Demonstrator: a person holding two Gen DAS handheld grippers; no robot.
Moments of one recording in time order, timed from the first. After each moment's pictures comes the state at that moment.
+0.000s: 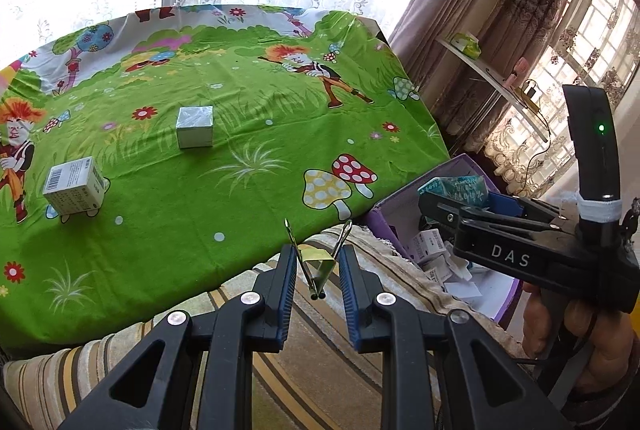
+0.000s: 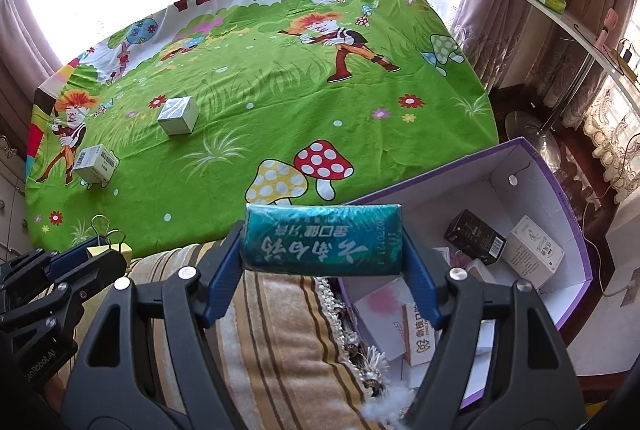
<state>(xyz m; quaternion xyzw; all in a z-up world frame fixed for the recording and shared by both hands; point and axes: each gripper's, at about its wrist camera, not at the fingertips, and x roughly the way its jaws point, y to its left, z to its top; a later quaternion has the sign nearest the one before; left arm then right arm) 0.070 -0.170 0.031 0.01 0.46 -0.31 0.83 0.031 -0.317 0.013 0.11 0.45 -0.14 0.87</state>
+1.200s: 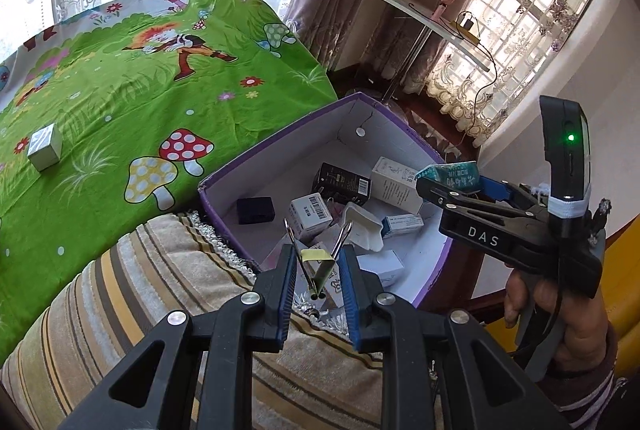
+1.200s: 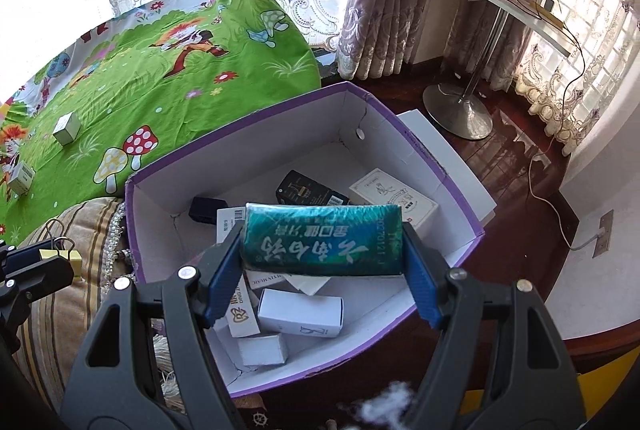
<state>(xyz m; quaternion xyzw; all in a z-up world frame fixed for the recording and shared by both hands) 0.007 -0.317 0.022 0.08 0.49 -0.41 0.76 -0.085 -0.463 -0.020 0.14 0.44 -0.26 0.85</state>
